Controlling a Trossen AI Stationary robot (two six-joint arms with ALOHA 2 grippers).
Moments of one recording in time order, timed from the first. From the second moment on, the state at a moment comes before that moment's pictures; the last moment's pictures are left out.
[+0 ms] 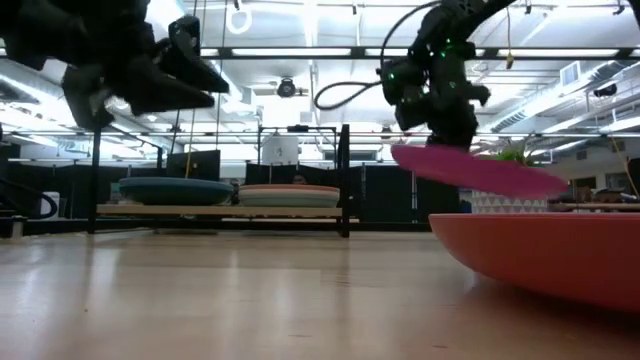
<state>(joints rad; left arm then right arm) -0.23 1.01 0.35 0.36 -0.27 0.83 -0.49 1.69 1.32 -1.21 -0.21 -0.33</state>
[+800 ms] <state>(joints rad) -0.22 1.57 0.57 0.91 -0.33 1.65 -0.39 1.69 1.38 -1.26 -0.44 -0.04</state>
